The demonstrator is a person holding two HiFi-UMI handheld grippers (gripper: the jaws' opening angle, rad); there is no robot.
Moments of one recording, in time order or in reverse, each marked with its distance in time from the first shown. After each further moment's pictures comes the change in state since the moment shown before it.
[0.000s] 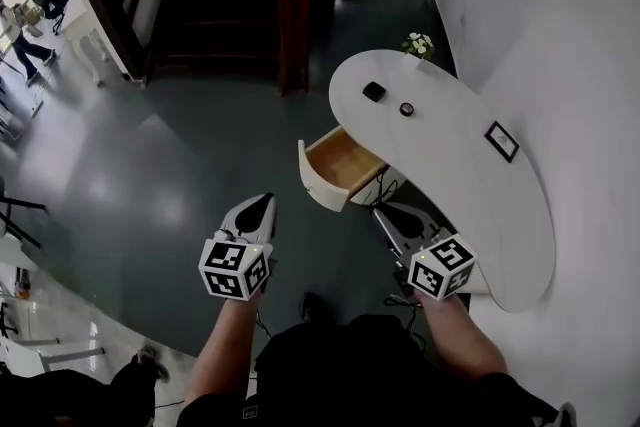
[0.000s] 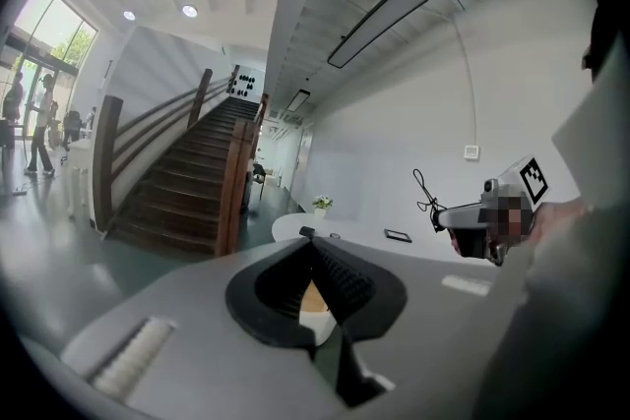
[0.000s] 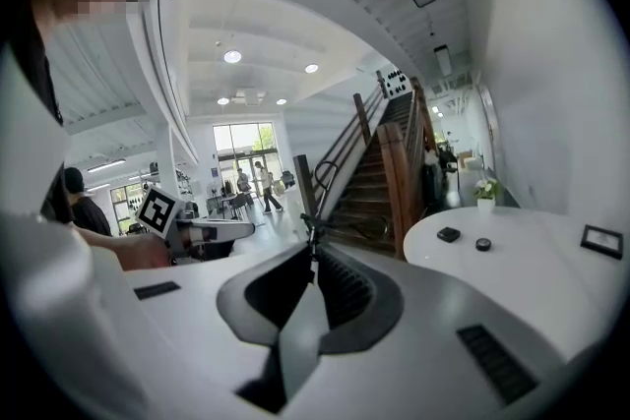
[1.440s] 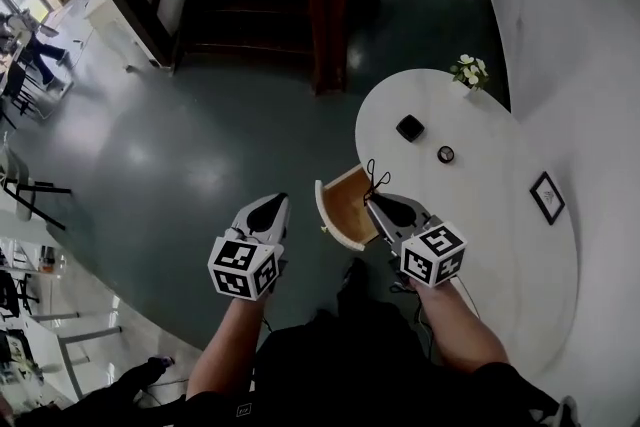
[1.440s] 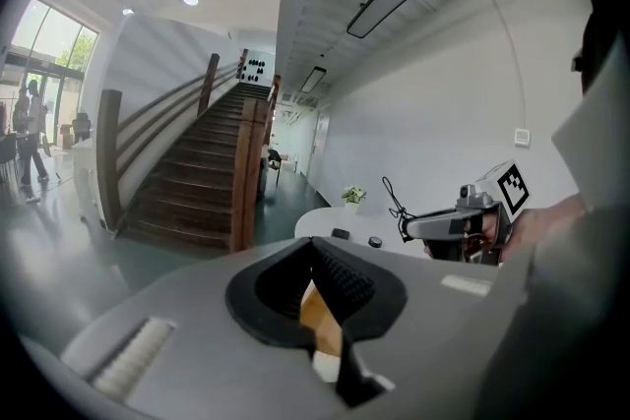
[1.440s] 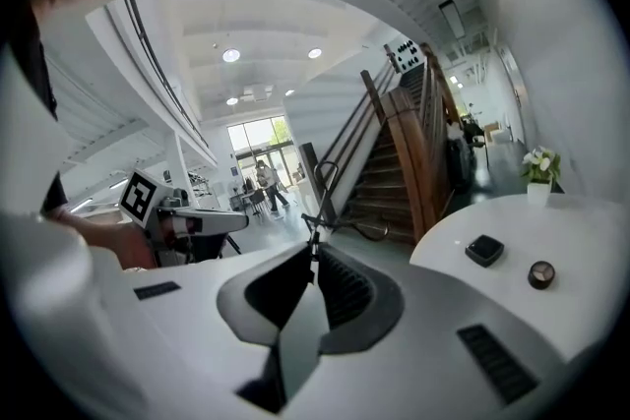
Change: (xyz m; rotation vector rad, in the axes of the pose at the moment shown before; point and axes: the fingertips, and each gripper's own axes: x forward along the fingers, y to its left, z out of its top) left arm 0.165 0.075 0.033 -0.003 0.098 0.099; right arm 0.180 -0.146 0.018 0.056 0.072 0.168
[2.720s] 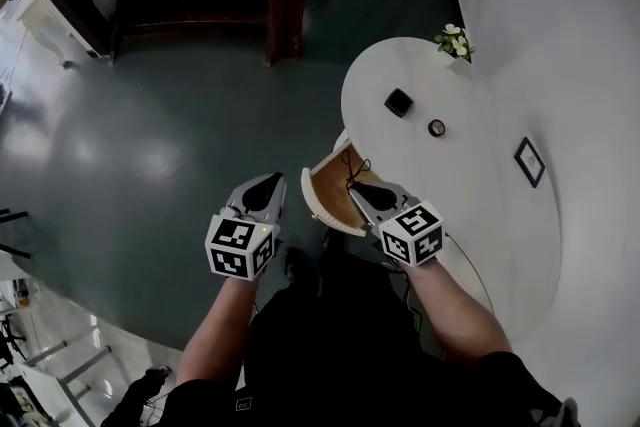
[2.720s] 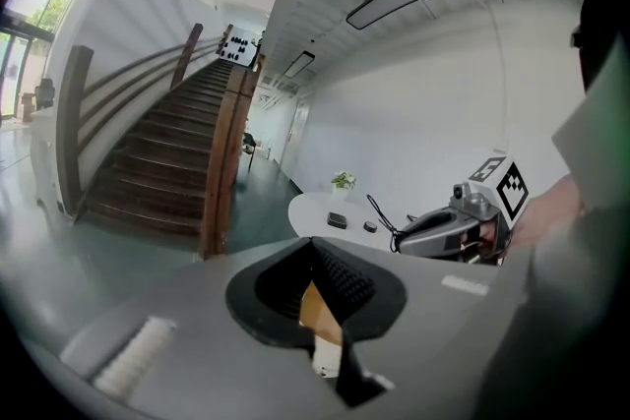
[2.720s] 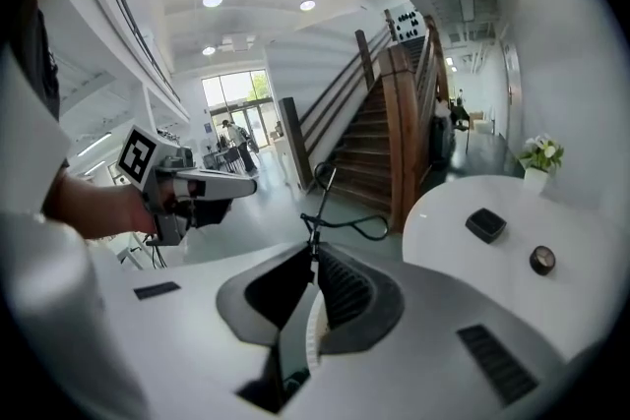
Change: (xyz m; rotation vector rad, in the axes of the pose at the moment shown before) left arm 0.061 0.065 -0.035 -0.023 0.068 -0.207; right arm 0.081 -0.007 -0.055 -0.038 0.256 -0.157
